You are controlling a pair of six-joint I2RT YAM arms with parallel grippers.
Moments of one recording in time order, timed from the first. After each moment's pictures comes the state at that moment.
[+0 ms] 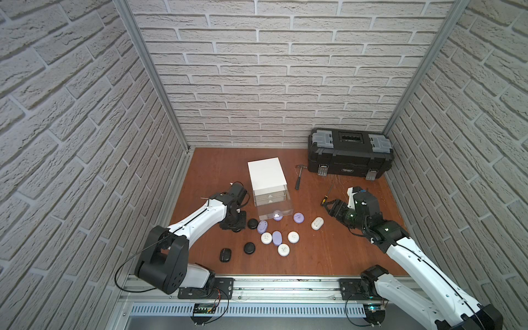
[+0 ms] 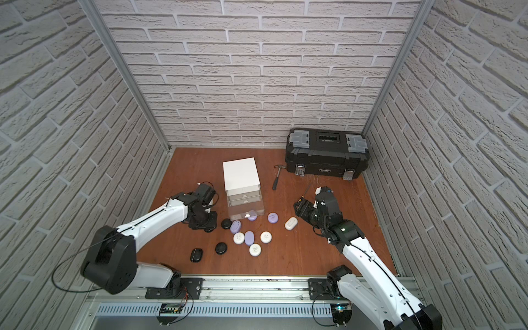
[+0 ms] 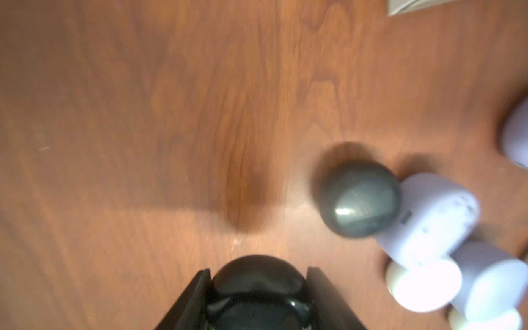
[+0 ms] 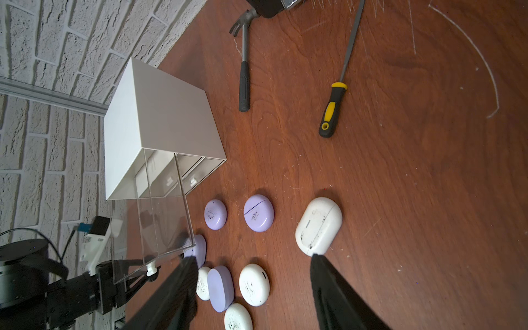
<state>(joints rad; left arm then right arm) -0.43 1.35 0.87 -0.92 -0.01 -0.41 0.32 0.84 0.67 -0.54 -0.10 0.87</state>
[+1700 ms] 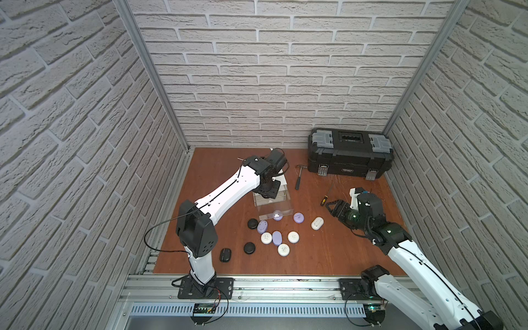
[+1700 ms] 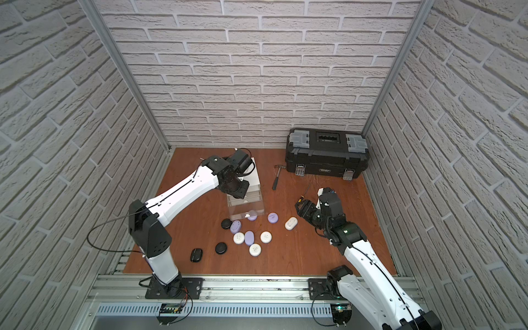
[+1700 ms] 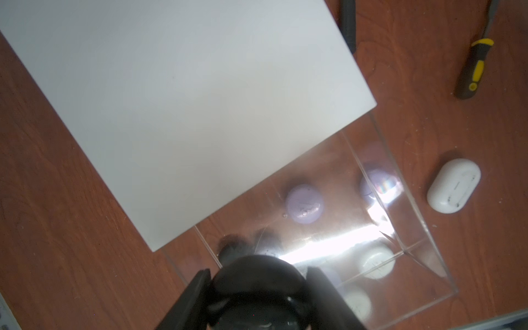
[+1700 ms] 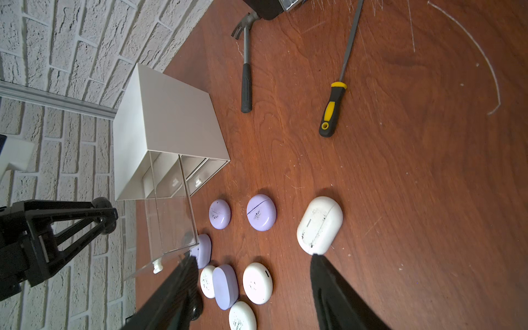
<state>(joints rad) -0.71 1.79 1.73 -1.22 -0.14 -0.31 0.27 0.81 0.64 -0.53 -0.15 0.87</state>
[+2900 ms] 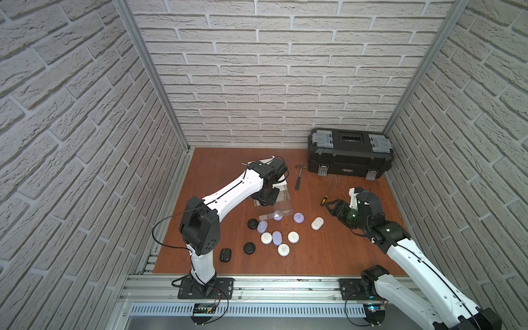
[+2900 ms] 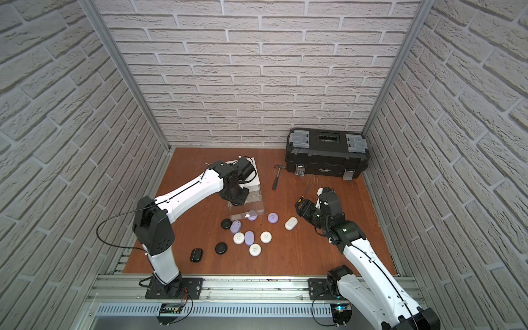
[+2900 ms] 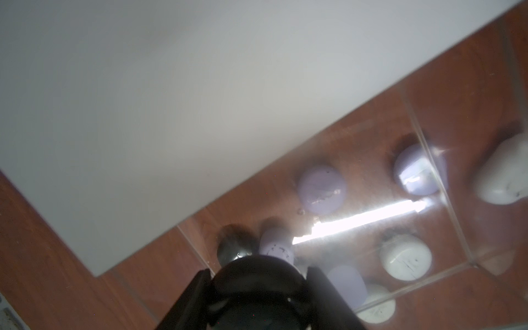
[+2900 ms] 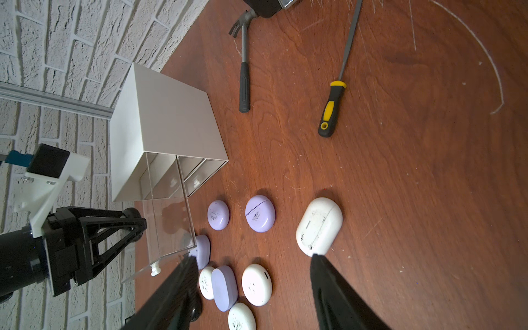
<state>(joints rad) -0.71 1.82 1.64 -1.21 -0.14 -0.31 0.26 0.83 0.64 -0.52 -0.16 0.87</state>
